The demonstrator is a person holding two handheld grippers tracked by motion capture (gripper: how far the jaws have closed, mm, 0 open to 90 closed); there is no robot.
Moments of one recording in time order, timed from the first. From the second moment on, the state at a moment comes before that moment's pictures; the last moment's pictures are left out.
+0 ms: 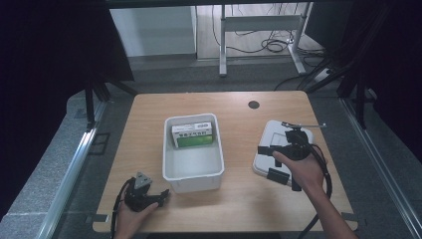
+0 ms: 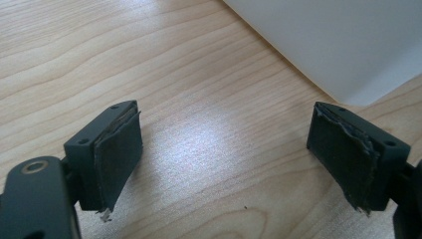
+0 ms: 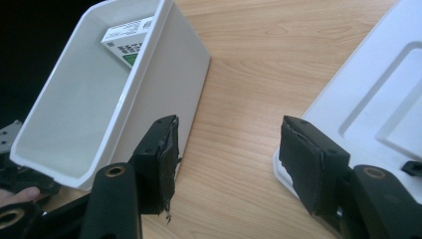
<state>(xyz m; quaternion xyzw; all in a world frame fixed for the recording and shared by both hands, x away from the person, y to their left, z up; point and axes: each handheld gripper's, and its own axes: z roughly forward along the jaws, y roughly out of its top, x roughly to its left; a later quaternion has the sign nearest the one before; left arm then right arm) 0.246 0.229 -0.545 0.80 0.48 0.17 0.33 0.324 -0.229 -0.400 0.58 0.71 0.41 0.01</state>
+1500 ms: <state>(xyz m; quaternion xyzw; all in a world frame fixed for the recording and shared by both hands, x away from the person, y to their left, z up) 0.246 0.230 -0.545 0.80 0.48 0.17 0.33 0.384 -0.271 -0.394 0.66 0.67 0.35 0.04</state>
